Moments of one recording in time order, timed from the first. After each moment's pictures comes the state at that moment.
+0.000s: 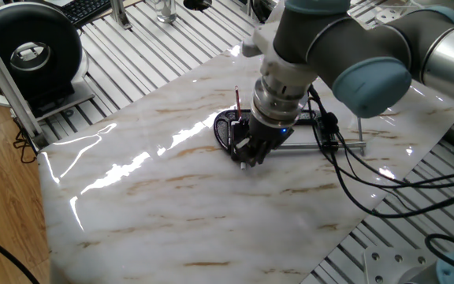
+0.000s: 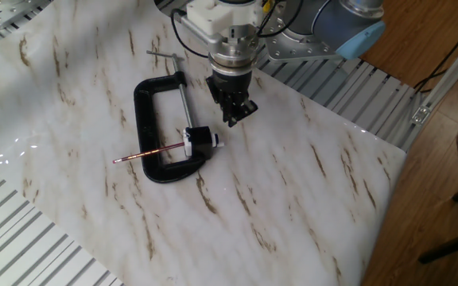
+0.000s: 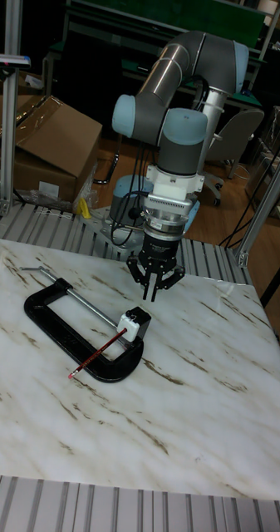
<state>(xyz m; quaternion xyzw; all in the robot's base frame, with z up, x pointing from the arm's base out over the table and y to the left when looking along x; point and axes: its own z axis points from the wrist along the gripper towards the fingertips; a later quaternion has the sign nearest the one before) 0.418 0.062 0.071 0.10 0.99 0.04 0.05</state>
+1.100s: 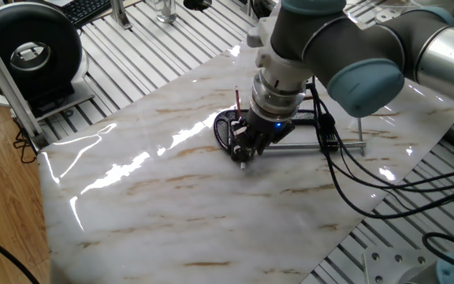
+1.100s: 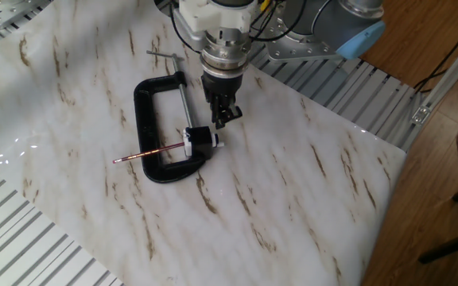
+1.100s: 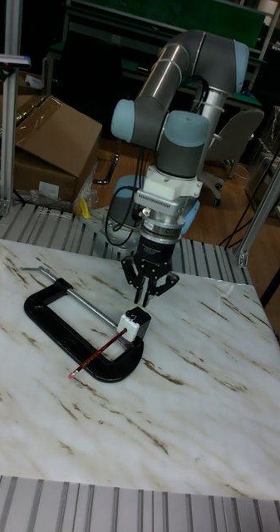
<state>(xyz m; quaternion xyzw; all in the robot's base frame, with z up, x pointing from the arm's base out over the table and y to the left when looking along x) 0.436 0.047 0.068 0.23 0.97 0.03 0.07</state>
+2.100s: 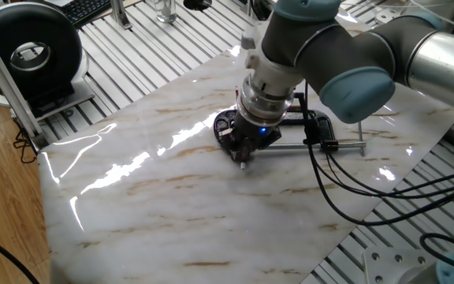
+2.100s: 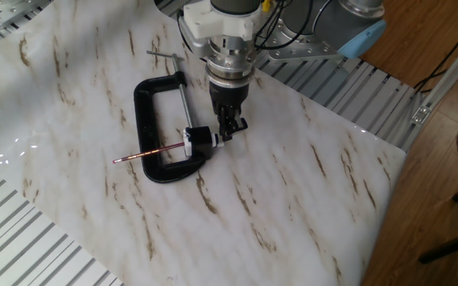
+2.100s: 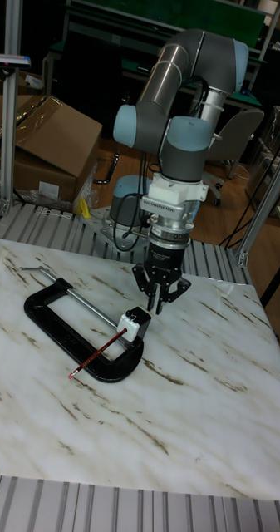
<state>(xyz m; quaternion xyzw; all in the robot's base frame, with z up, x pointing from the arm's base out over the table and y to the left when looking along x) 0.450 0.079 0.064 0.25 0.96 0.07 0.07</state>
